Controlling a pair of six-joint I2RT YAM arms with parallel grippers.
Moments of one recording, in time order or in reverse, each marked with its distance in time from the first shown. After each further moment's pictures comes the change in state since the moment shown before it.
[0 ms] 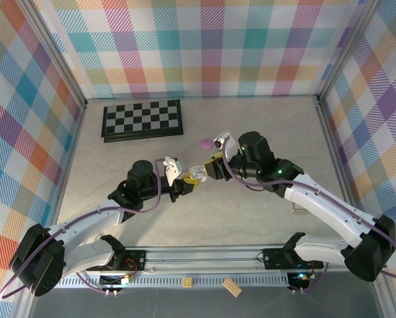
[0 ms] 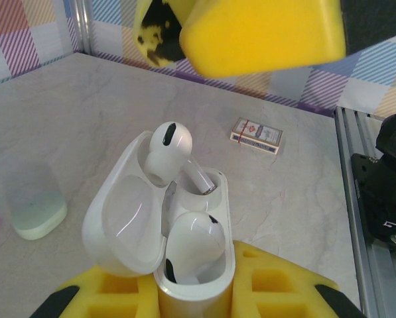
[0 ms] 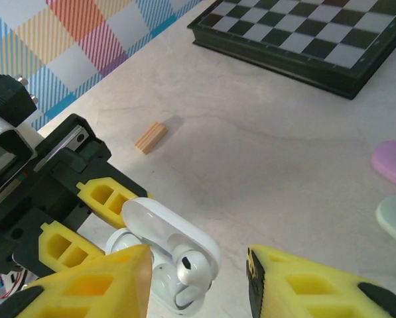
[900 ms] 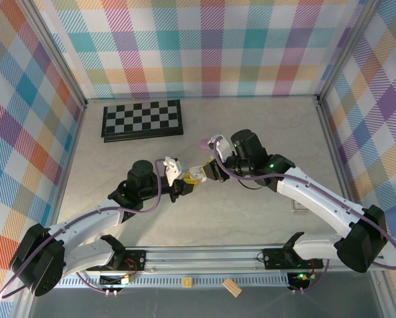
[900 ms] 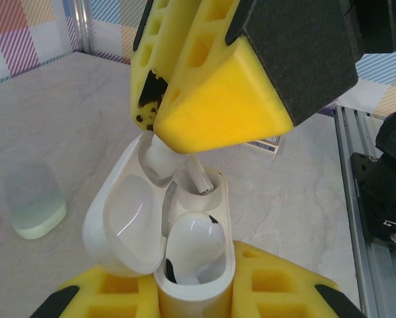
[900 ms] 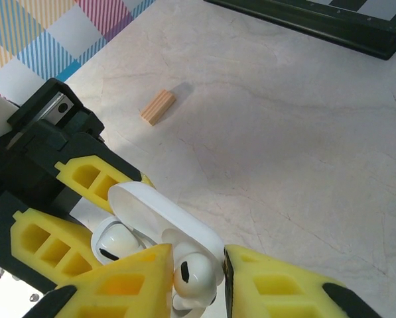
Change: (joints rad) left arm 0.000 0.000 0.000 -0.001 0.001 0.001; right arm -0.005 0.080 0.033 -0.057 -0.066 -0.031
